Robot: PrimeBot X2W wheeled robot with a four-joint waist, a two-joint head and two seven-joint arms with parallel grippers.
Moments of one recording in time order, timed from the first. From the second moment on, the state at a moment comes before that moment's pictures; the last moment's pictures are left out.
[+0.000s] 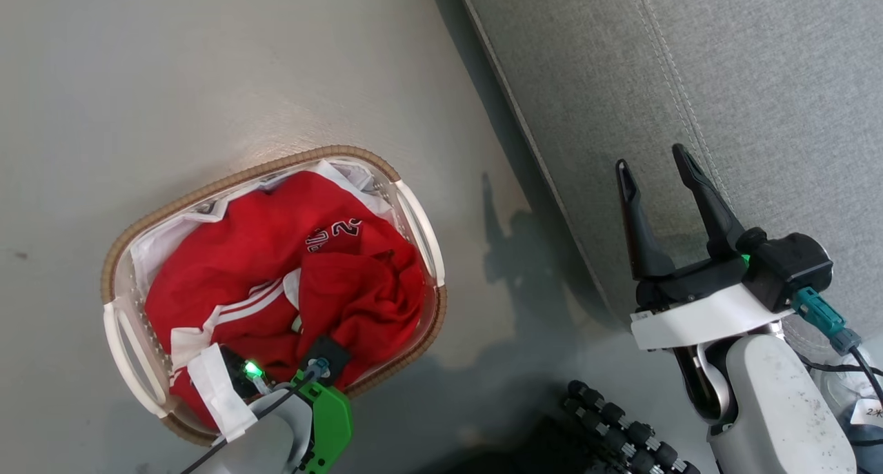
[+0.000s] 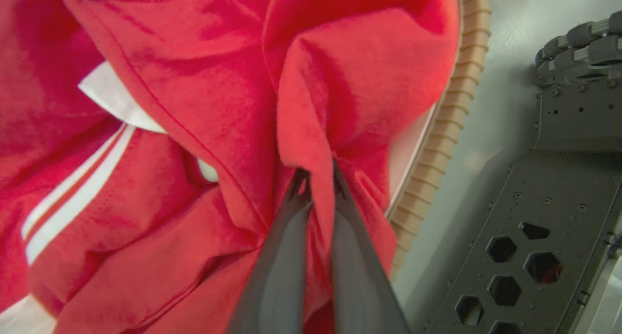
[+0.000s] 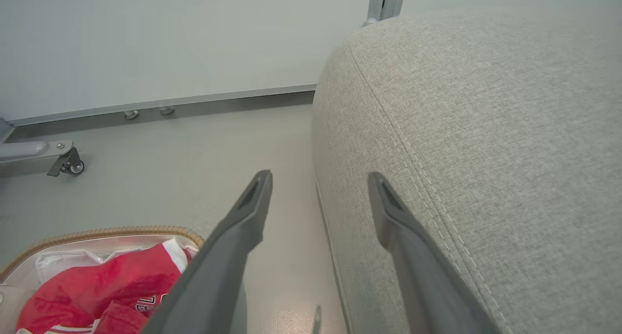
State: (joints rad) left arm -0.61 0.10 -0.94 1.25 -0.32 -0.13 -0.26; right arm -0.26 -0.05 0.12 0.02 0.19 0.13 -0.26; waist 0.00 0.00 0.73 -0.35
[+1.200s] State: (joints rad) left arm -0.58 0.13 -0.90 0.76 -0.25 -0.11 -0.26; right arm -0.03 -0.05 -0.03 0.12 0.01 0.13 -0.26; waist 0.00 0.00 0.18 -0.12
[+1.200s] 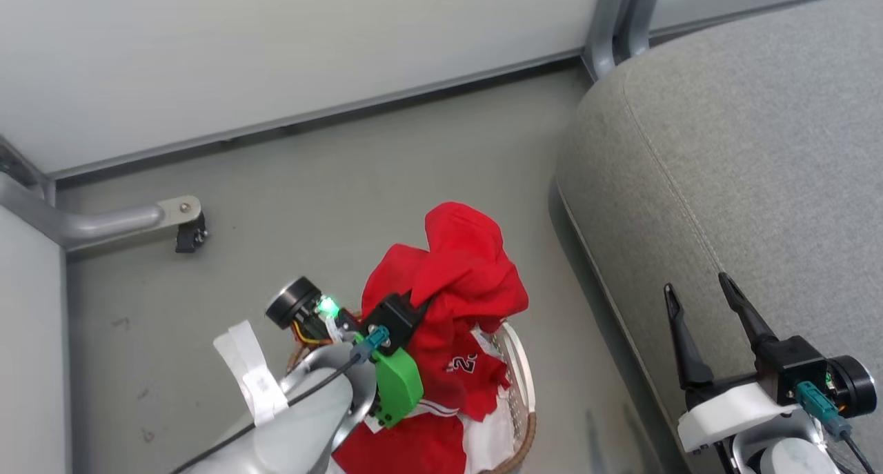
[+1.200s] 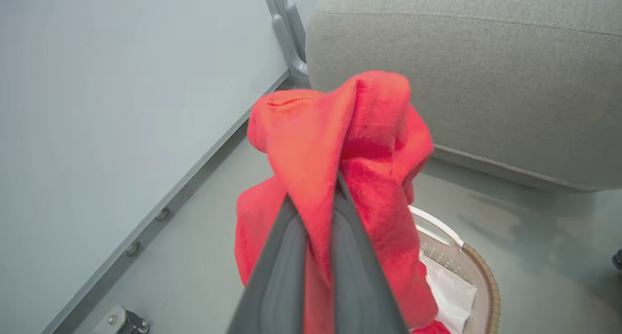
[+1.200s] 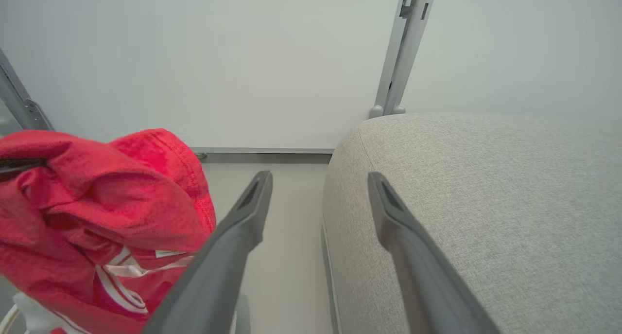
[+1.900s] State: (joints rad) left arm -1.03 0.17 -1.00 0.70 -0.30 -0.13 -0.25; right arm -0.04 -0.05 0.03 0.12 -0.02 0.13 -0.26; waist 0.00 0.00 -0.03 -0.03
